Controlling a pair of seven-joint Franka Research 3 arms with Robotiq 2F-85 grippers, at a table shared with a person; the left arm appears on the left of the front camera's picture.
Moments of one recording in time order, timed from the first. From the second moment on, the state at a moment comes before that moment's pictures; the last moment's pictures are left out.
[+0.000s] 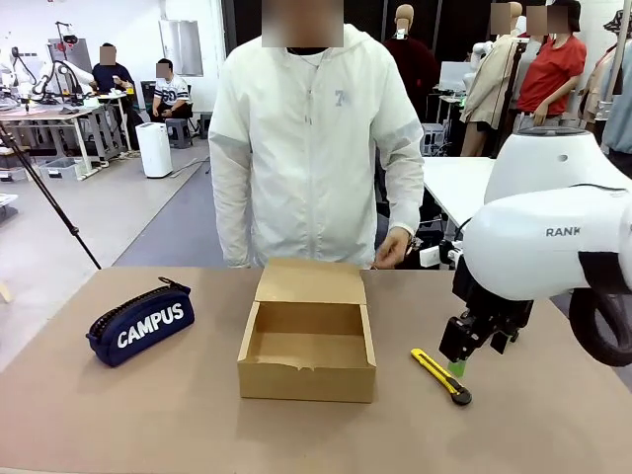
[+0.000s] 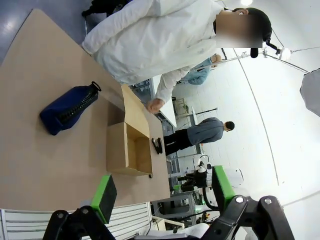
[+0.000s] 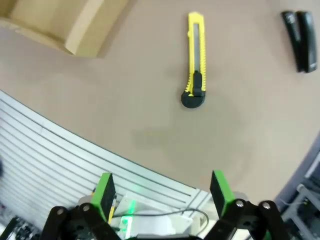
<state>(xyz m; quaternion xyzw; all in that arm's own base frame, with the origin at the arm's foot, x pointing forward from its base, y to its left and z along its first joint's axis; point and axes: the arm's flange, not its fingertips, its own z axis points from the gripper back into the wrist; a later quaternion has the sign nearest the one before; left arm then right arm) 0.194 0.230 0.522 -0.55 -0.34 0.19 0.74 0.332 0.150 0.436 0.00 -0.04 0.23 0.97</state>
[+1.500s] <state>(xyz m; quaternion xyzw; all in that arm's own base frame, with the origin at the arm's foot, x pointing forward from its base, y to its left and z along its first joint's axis) 0.194 0.231 0.522 -0.55 -0.34 0.19 0.74 0.461 0.135 0.337 0.02 0.01 0.14 0.99</state>
